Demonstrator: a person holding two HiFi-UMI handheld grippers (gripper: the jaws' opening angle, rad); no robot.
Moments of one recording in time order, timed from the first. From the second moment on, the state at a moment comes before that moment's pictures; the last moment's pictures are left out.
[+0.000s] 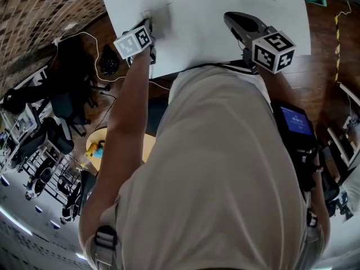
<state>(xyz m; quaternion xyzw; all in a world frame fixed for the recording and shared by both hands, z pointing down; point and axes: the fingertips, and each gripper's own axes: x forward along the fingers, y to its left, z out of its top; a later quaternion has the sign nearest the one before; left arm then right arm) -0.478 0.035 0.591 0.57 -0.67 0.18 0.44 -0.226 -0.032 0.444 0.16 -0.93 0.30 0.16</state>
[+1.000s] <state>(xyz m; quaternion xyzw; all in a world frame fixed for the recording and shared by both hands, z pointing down) -0.407 0.013 0.590 0.56 -0.66 0.08 0.50 -0.197 -0.058 0.445 0.14 -0.93 0.31 0.16</state>
